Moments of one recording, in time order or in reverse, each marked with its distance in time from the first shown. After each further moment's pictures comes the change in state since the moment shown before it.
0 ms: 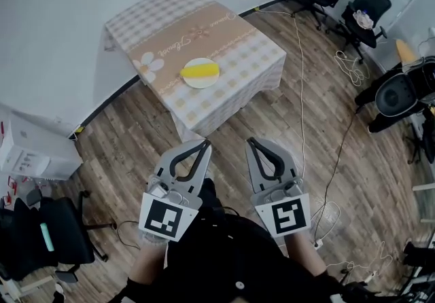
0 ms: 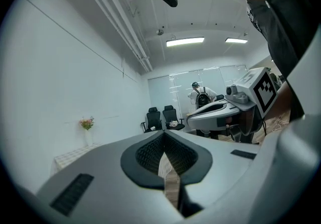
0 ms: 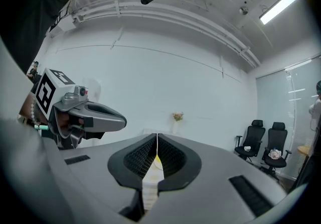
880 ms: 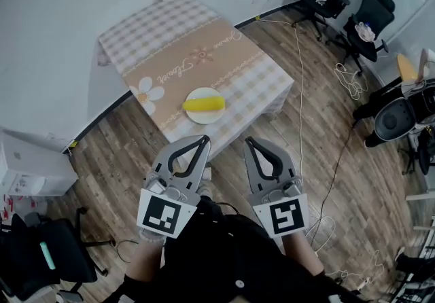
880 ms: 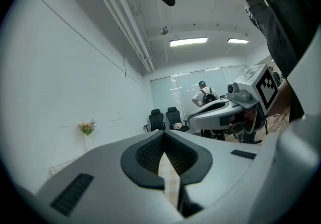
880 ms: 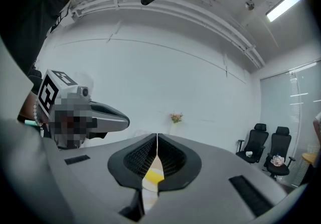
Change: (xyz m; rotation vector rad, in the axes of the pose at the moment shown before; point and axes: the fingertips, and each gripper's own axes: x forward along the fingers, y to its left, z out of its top) left arm 0.099 0.137 -0.001 0.027 -0.044 -0.006; right arm 0.150 -0.060 0.019 -0.032 0.010 -0.005
